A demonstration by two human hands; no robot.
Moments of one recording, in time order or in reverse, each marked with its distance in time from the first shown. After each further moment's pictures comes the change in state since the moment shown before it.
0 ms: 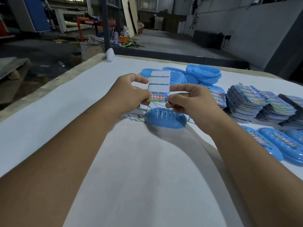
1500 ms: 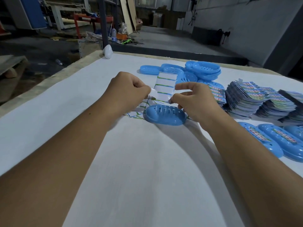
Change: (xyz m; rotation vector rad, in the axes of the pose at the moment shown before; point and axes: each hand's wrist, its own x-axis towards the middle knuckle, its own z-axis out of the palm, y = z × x) left_hand 0.006 -0.007 0.001 0.289 0.089 0.098; right_hand 0.005 0.008 -0.002 -0.250 0.177 0.071
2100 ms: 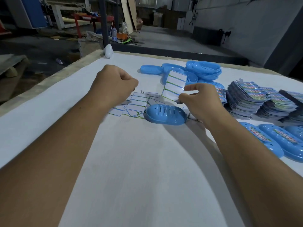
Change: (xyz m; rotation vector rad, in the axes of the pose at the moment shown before) left_hand 0.010 -0.007 -0.021 0.092 0.138 -0.051; right_hand 0.003 0.004 -0.007 -0.112 0.122 0.014
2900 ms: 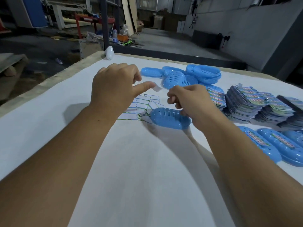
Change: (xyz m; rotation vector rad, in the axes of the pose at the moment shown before) left_hand -0.007 -0.002 0.007 0.362 0.326 0.601; right_hand -0.009 -0.027 0.014 0.122 -0.116 0.076
